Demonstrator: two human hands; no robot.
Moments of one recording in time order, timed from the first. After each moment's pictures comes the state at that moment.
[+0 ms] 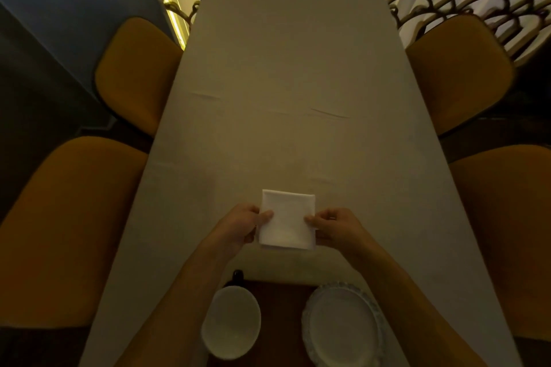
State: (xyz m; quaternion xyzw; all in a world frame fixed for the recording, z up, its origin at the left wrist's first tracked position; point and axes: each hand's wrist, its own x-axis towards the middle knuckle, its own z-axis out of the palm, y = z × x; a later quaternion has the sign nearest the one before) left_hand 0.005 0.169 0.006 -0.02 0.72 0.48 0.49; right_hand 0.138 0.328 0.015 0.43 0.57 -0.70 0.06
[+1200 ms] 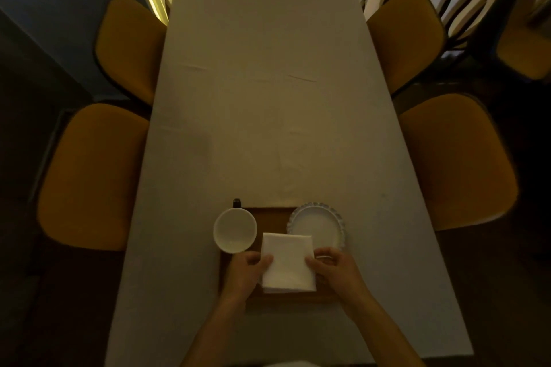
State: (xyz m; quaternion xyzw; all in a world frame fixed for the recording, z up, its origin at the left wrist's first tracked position) left_hand 0.211 0.042 0.041 -0.03 0.76 0.46 0.47; right_hand 0.341 0.192 0.028 0.52 0.49 -0.70 0.01
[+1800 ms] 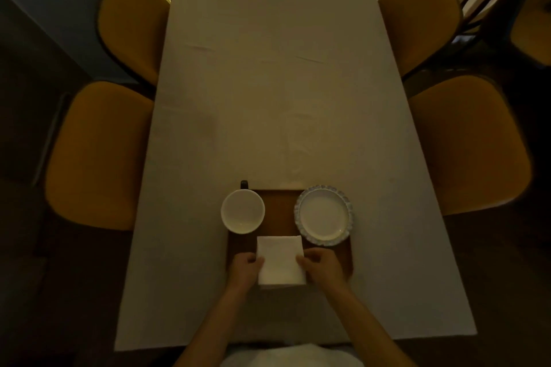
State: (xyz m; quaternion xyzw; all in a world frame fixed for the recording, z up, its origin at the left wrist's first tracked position) left_hand 0.222 0.006 -0.039 -0.06 0.81 0.35 0.47; right_hand 0.344 0.147 -0.042 0.54 0.61 -0.58 0.11
